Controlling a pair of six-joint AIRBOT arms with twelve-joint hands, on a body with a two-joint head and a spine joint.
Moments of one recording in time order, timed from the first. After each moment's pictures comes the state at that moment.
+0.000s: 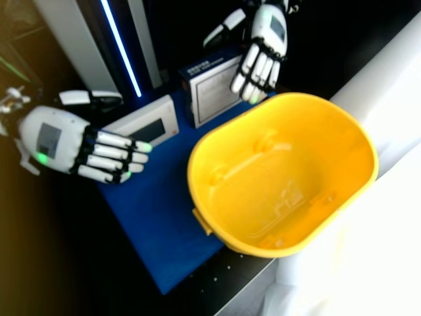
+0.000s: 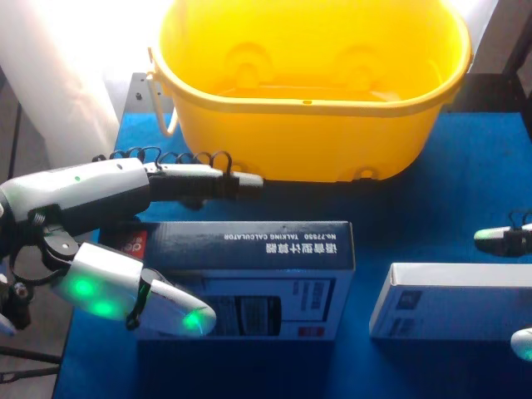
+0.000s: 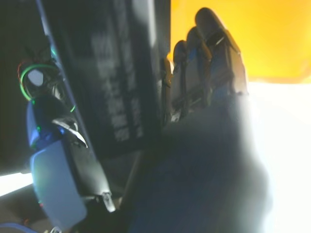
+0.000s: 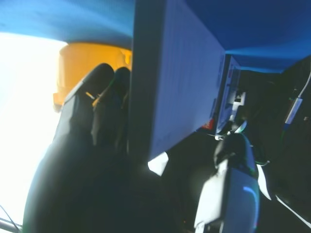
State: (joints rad) left arm 0.83 -0.84 0.94 0.36 -0.62 0.30; right arm -1.48 -0.79 0.82 -2.91 -1.28 2.83
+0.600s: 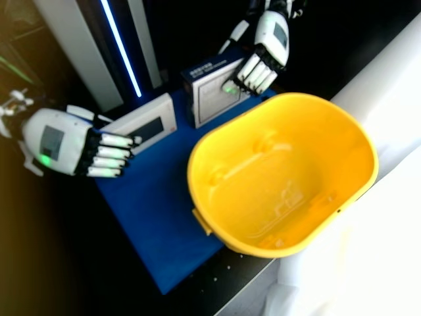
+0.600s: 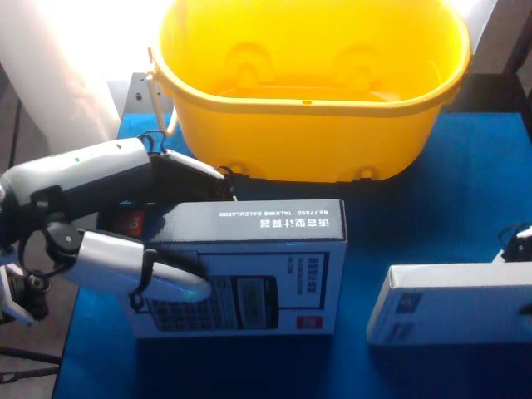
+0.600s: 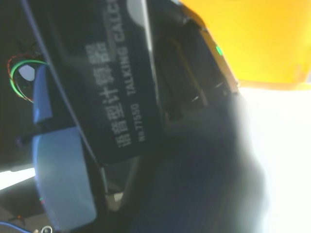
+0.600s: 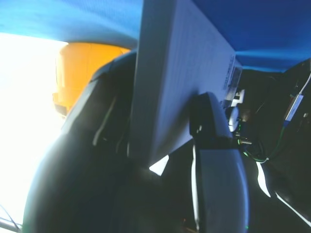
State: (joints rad) left arm 0.83 -0.86 0.97 0.29 -0.71 0.30; right arm -1.46 -0.80 0.83 -2.91 -1.31 2.83
